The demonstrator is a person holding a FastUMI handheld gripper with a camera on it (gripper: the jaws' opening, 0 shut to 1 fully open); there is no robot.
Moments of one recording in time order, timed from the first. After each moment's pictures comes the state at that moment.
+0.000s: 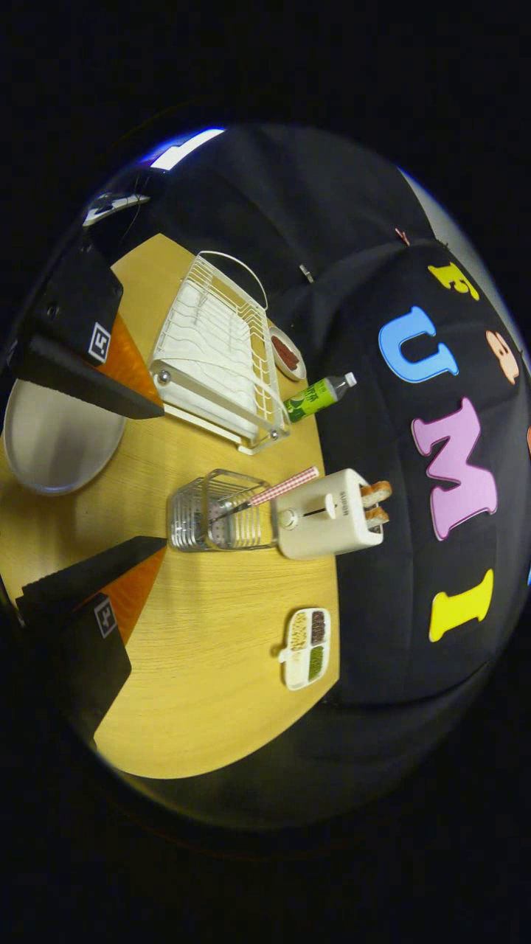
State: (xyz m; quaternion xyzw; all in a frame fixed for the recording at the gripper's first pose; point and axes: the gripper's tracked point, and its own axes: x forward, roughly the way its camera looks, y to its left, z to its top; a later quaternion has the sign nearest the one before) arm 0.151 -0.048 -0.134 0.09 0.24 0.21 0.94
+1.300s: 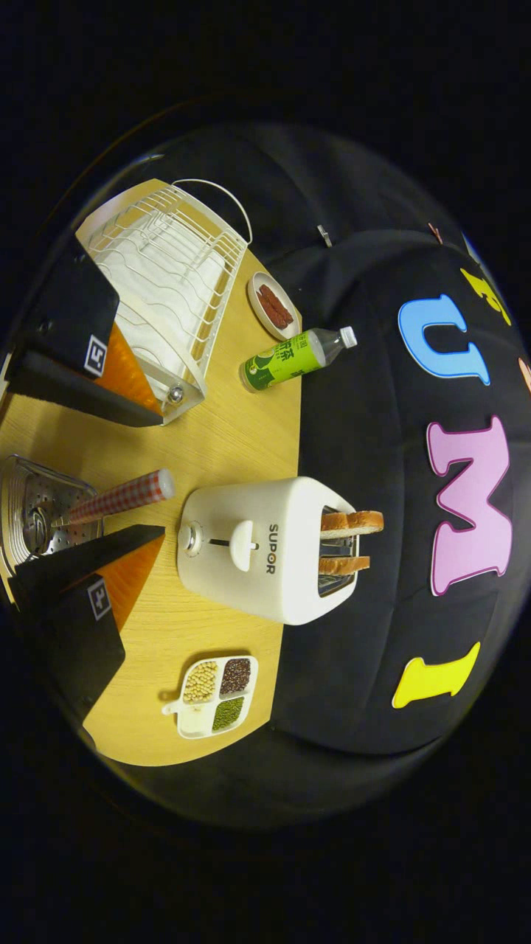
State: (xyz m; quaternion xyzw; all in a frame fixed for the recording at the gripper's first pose) arm 0.336 0.016 -0.160 0.01 0.26 0.18 0.95
